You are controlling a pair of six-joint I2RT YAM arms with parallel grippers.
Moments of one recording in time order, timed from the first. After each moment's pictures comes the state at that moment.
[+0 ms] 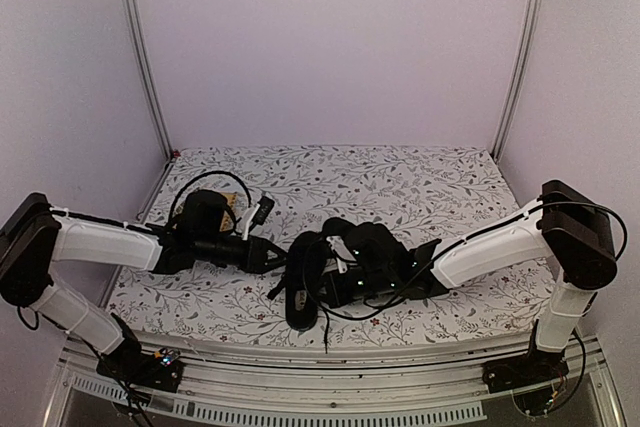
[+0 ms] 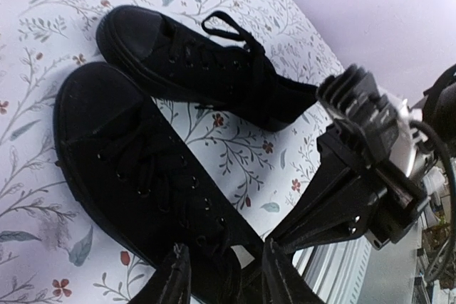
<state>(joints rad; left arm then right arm) -0.68 1.43 0.59 0.29 0.49 -0.44 1.12 1.81 0.94 0.21 -0.18 0.67</state>
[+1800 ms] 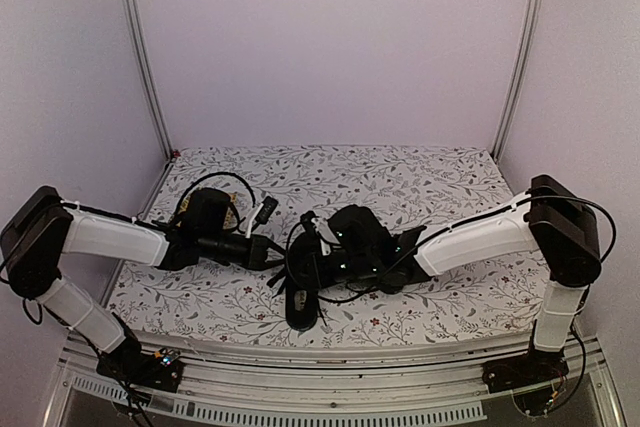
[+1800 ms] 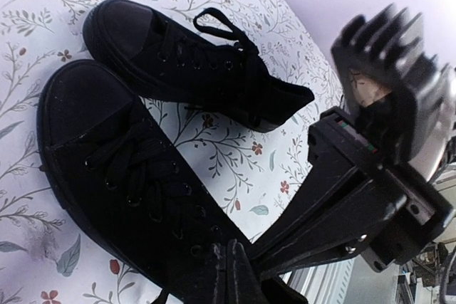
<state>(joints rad) -0.66 1.50 0.62 0.30 0.59 -0.45 1.10 1.89 1.11 0.19 -0.15 0.64</state>
